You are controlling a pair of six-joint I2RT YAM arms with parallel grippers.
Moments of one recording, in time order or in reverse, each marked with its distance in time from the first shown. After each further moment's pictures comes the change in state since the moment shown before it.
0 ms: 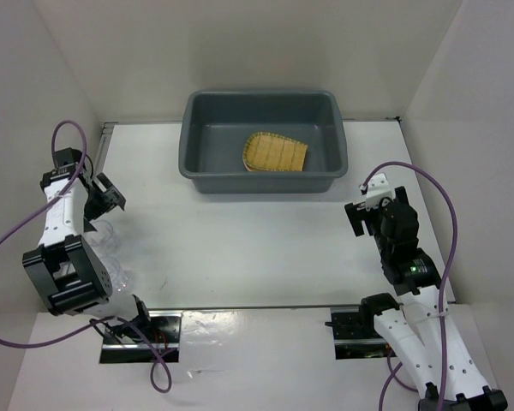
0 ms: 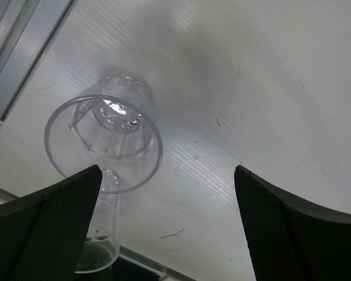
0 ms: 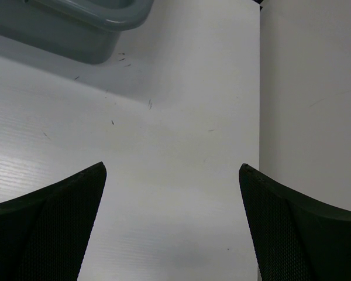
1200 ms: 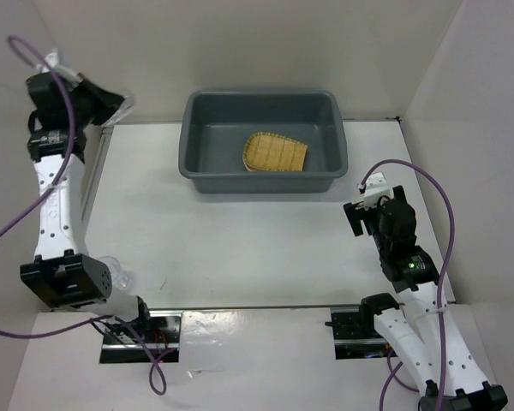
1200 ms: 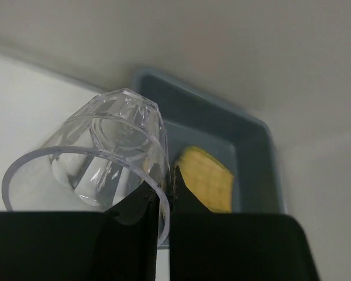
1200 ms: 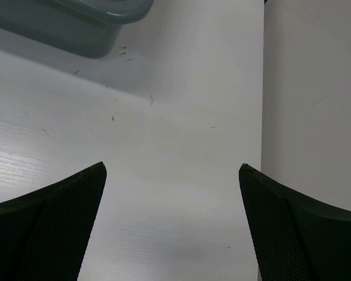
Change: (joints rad) left arm -0.134 0.023 0.487 0.475 0.380 -0.222; right arm 0.000 0.027 0.000 0.000 0.000 0.000
